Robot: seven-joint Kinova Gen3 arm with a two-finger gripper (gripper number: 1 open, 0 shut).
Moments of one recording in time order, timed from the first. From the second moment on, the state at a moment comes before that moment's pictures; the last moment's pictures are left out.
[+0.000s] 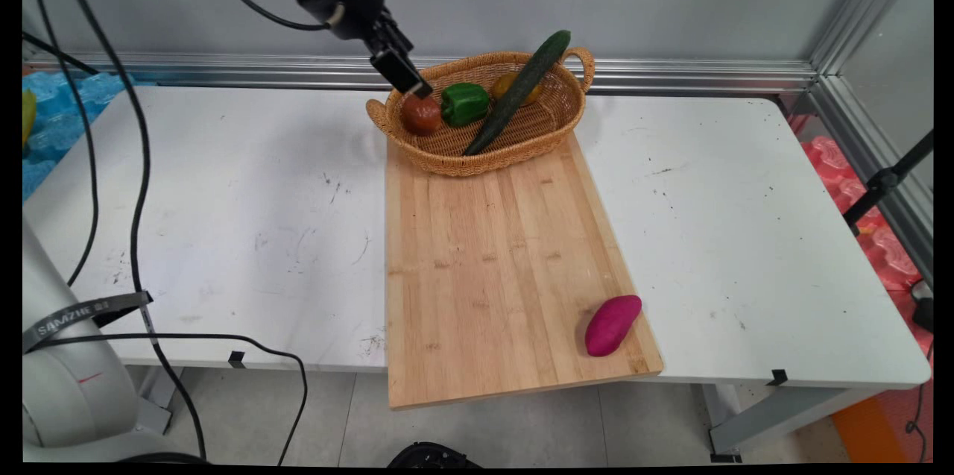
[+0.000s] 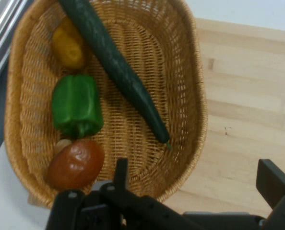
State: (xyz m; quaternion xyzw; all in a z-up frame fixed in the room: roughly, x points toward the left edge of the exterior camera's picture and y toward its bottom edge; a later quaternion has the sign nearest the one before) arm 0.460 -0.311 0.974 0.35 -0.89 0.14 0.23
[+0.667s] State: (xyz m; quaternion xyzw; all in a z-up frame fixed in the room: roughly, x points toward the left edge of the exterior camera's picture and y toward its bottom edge) arm 0.478 -0.325 0.972 0.43 -0.84 0.16 0.28
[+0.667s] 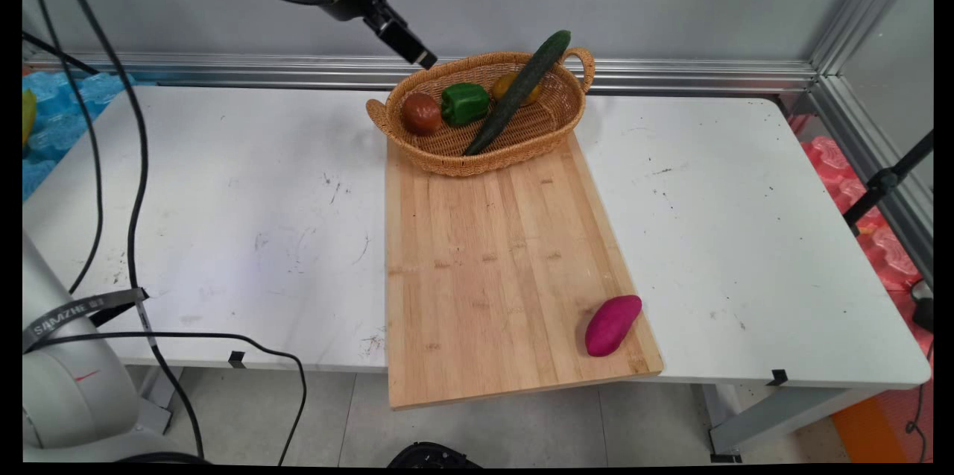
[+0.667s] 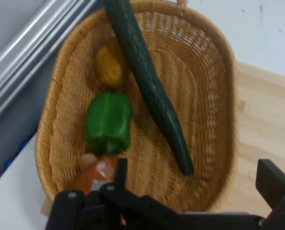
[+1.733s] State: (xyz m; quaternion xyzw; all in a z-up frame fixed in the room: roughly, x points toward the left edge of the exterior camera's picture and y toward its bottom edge) arm 0.413 -0.456 0.884 0.50 -0.80 0.17 0.28
